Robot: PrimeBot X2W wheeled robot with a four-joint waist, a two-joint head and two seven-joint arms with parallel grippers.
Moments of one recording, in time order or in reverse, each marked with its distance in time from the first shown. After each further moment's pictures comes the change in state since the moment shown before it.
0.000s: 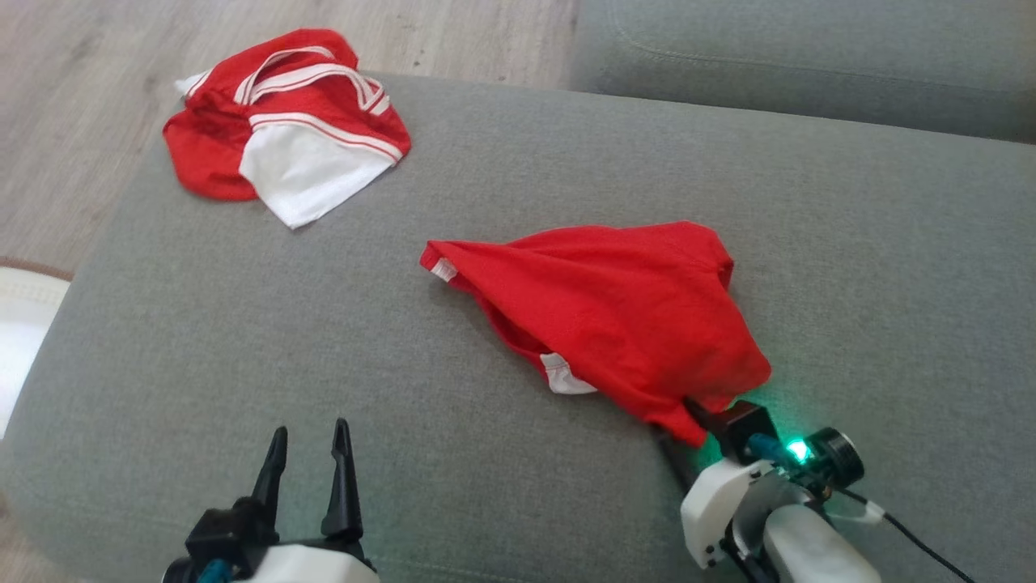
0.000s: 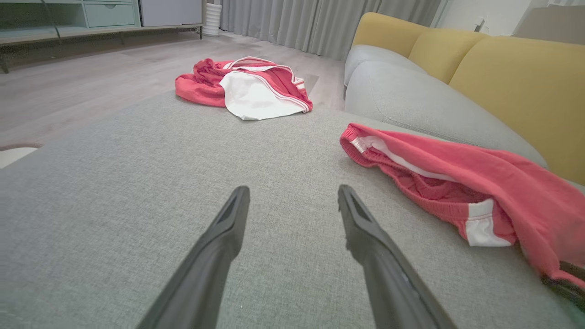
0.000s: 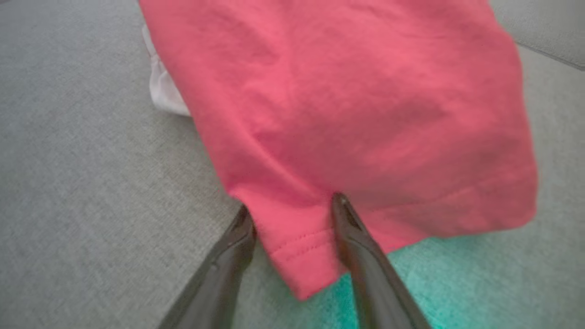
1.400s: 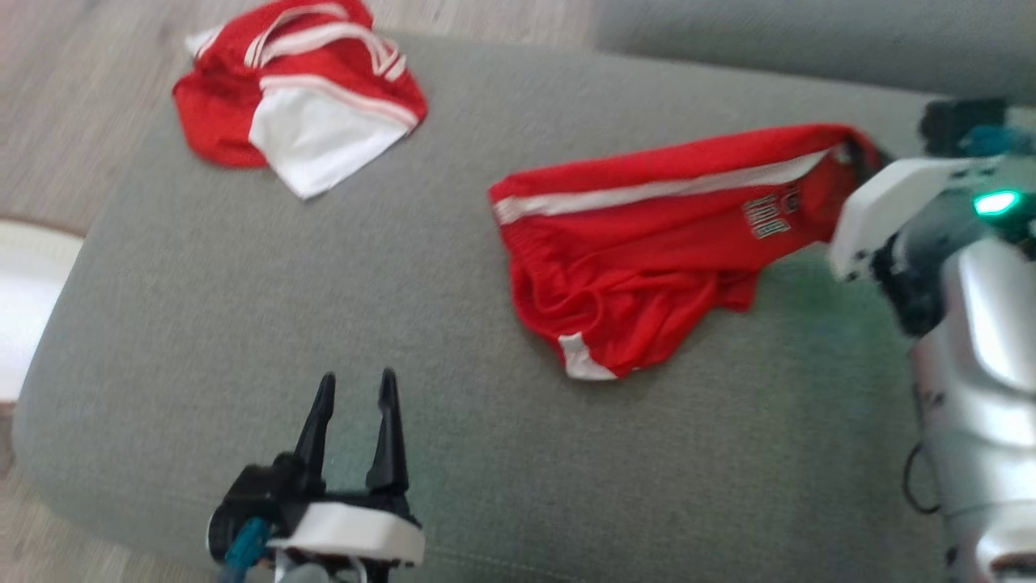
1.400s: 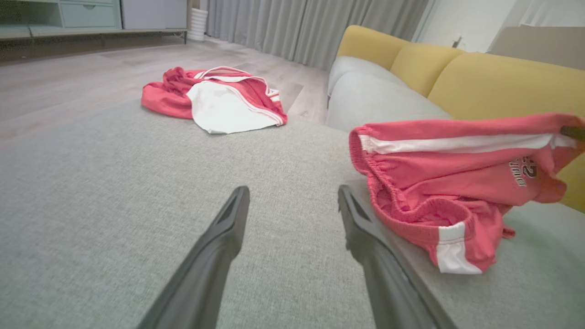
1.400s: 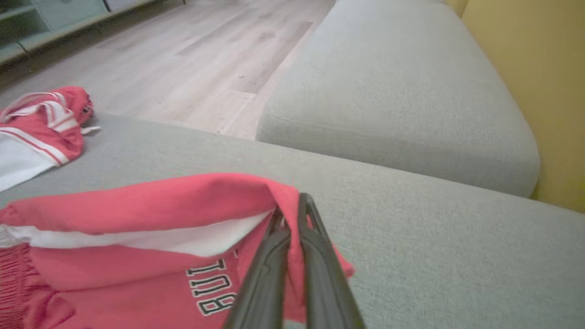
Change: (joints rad) left arm -0.081 -0.057 -0.045 -0.006 0.007 -0.025 -0.018; right arm -0.367 -0.091 -0.366 -0.205 0.102 0.000 0.450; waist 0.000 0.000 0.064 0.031
